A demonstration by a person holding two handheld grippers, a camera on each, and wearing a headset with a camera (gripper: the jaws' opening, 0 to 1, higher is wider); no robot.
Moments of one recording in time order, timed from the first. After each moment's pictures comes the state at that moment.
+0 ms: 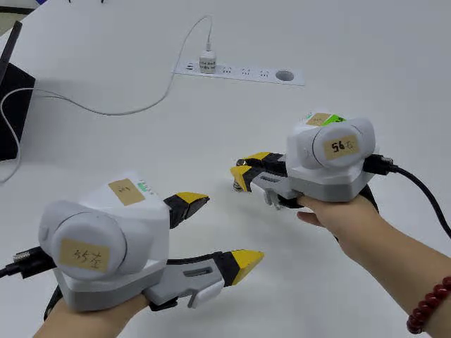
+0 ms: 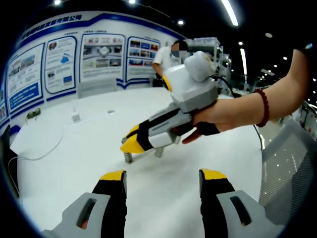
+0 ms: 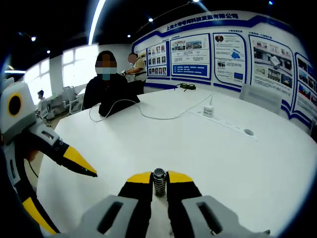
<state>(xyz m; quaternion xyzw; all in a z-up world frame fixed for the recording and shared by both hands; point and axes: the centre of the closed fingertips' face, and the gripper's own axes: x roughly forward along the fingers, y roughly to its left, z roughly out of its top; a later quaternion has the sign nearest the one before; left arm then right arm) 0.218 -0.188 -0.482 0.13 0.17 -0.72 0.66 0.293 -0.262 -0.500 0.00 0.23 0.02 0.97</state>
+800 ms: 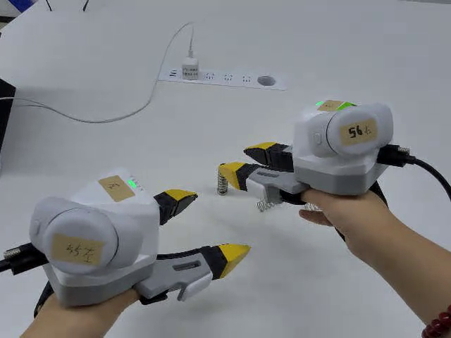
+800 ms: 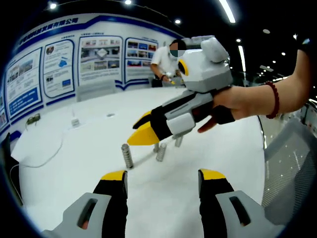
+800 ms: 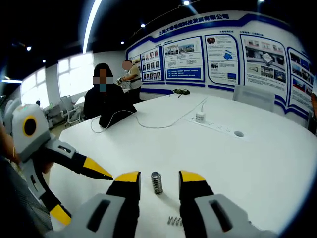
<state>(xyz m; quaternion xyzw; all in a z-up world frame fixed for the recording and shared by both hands) 0.219 -0.199 -0.478 0.15 0.16 -0.72 0.66 0.266 -0.271 -0.462 0.03 0.21 0.00 0.98</state>
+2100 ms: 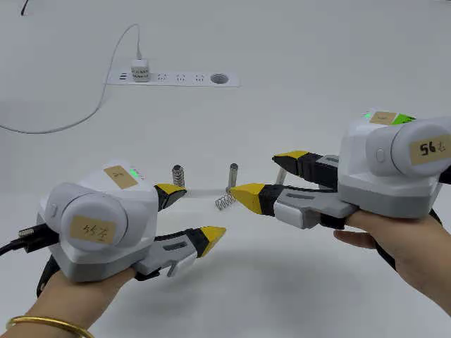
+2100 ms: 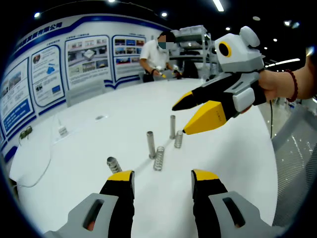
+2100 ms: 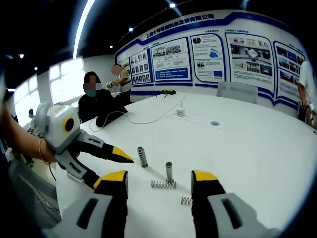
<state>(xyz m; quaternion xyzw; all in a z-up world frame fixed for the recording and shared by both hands) 0.211 -0.247 -0.497 0.20 0.14 -0.74 0.63 0.178 -0.297 -0.452 0.05 0.21 -0.05 0.97</state>
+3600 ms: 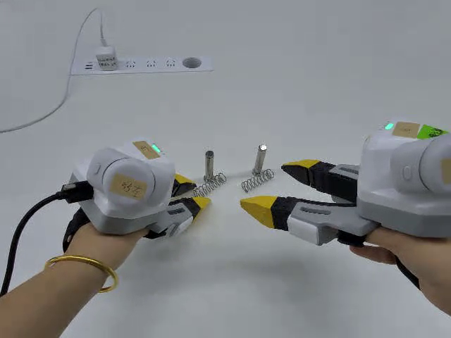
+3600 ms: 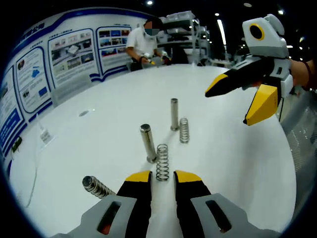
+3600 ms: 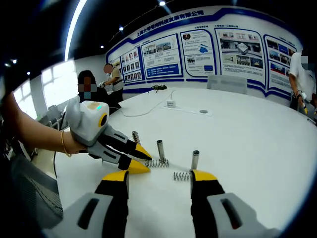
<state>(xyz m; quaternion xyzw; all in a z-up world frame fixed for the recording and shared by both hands) 0.211 -0.289 -0.537 0.26 0.15 -0.76 0.58 0.135 -0.301 -0.470 0.08 0.22 -0.08 0.97</state>
